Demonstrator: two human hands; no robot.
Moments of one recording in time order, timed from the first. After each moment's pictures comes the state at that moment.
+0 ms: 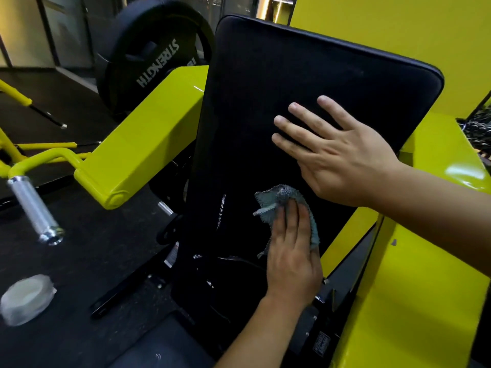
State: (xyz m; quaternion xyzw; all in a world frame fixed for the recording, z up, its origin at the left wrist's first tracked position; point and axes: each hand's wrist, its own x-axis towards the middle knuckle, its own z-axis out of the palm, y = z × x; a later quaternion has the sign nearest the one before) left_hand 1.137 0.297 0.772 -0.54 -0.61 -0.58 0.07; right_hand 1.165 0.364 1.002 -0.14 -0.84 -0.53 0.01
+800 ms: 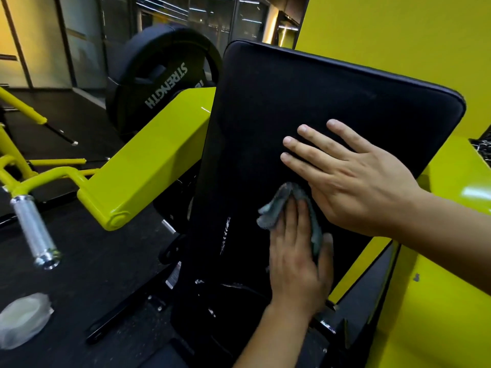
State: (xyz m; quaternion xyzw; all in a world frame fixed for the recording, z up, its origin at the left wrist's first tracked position) left_hand 1.113 0.317 0.809 -0.50 -0.57 -0.65 0.08; right_hand 1.166 0.372 1.001 -0.10 -0.87 -0.48 0.08
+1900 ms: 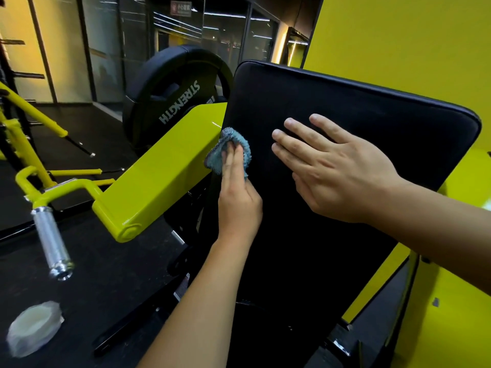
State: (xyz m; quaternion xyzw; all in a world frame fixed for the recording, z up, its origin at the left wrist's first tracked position) left_hand 0.965 0.336 0.877 -0.39 -0.60 -0.70 0.06; right_hand 1.118 0.381 1.018 -0.10 -0.85 -0.51 0.08
